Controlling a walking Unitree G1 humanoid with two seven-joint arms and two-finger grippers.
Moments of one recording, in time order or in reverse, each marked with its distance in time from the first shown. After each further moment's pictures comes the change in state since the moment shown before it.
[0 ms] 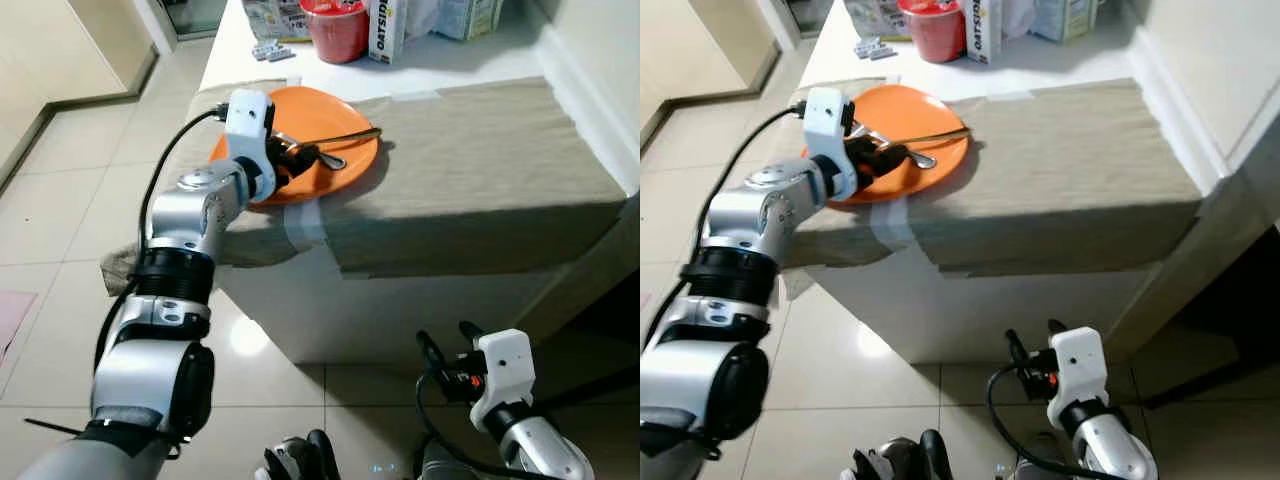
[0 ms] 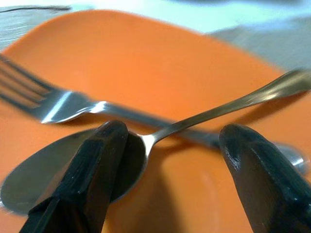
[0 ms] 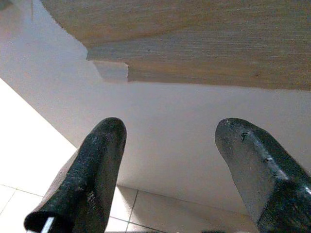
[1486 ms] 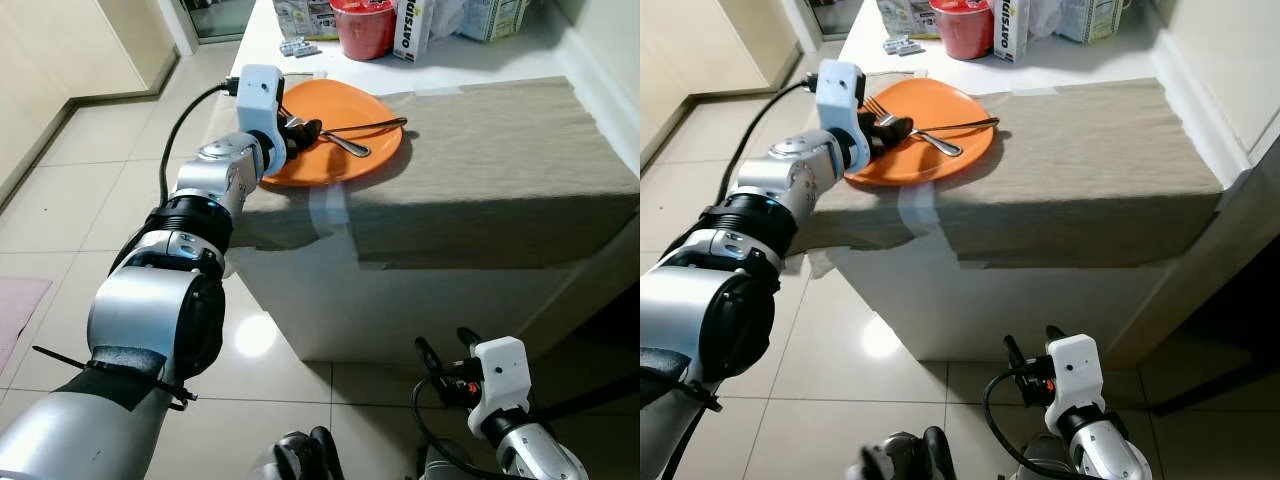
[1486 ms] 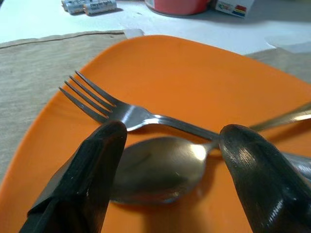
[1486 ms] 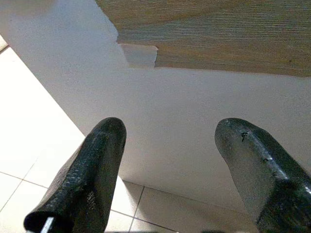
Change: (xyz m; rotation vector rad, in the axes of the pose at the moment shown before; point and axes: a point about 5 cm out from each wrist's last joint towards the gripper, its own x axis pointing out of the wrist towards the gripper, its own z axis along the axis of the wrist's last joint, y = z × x) left arm 0.029 0.007 0.016 0.056 -0.003 0.109; right arm -0.002 0.003 -0.008 -0.003 0.005 -0.001
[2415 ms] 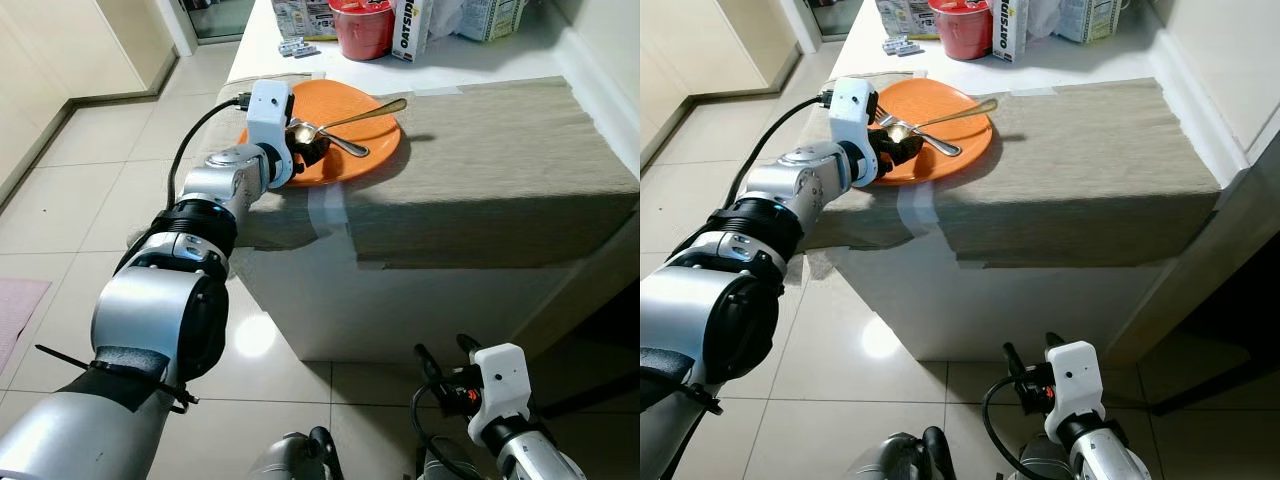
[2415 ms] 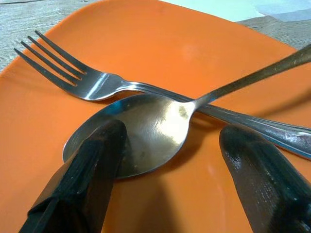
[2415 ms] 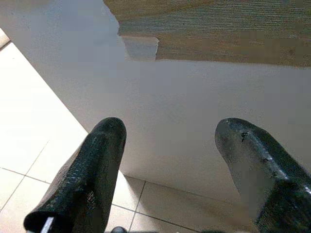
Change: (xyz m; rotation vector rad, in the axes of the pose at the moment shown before) left arm 0.001 -0.004 -0.014 -0.029 0.081 -0.042; right arm -0.005 0.003 -0.004 0.005 0.017 0.003
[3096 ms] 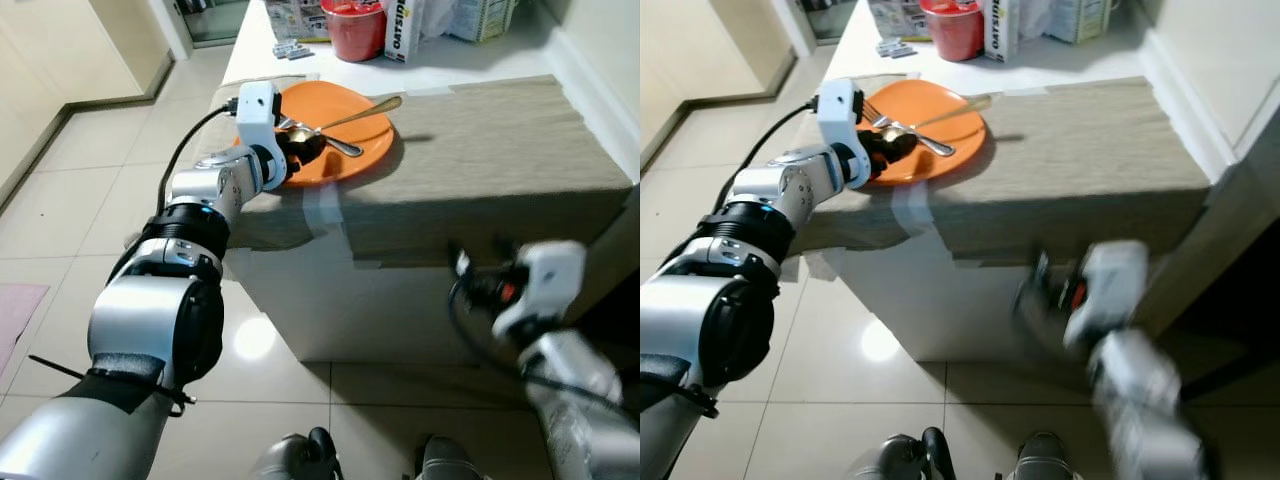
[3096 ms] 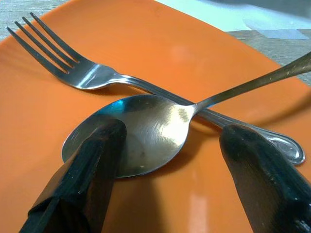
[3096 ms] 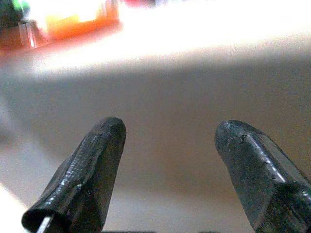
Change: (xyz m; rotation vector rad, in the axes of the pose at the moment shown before) left arm -0.003 0.003 -0.005 -0.120 0.011 -0.035; right arm 0.037 -0.046 0.115 0.020 -0.358 -0.105
